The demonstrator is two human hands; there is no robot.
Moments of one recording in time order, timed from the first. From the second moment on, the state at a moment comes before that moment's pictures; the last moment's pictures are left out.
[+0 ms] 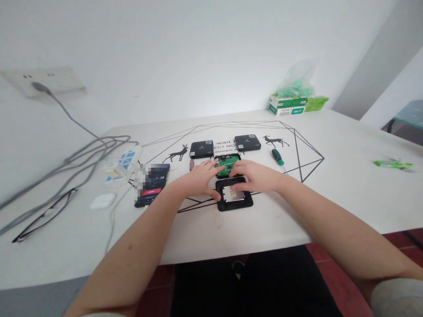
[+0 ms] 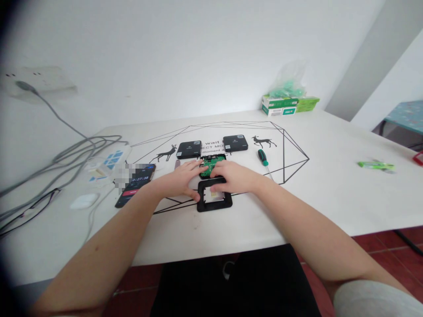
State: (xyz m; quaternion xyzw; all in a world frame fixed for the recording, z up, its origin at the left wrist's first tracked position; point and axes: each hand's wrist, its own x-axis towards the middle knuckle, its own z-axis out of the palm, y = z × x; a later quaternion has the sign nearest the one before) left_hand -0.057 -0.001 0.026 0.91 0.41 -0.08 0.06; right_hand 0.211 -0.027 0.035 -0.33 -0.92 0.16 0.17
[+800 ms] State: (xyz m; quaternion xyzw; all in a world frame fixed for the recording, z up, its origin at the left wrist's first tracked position) left_hand -0.071 0.010 0.018 0.83 0.55 -0.04 -0.10; right_hand 0.243 0.013 0.029 -0.42 -0.51 0.54 0.52
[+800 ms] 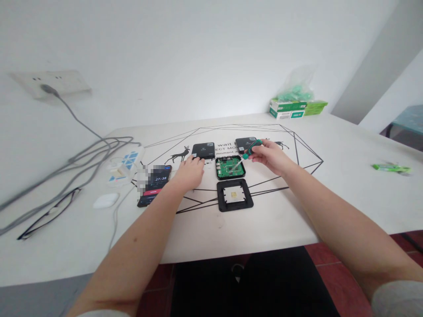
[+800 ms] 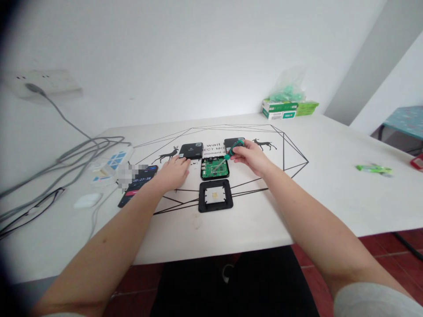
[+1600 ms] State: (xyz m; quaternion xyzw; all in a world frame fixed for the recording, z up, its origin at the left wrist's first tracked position) left_hand -0.066 0.006 0.012 0.79 0.60 -0.08 -0.09; right_hand 0.168 0.005 -0.007 -0.47 -0.77 0.21 0.39
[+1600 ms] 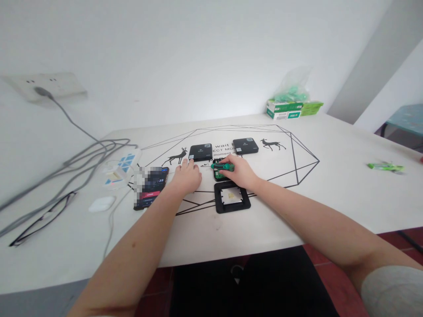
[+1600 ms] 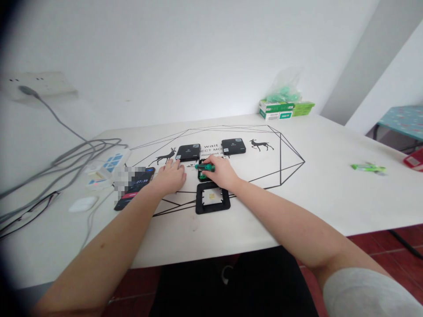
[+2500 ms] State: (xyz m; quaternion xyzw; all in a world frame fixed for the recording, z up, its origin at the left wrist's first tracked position) left_hand -0.065 0.017 0.023 0.81 0.58 0.02 -0.06; right_hand 0.180 -0.004 0.005 -0.47 -0.68 0.26 0.50
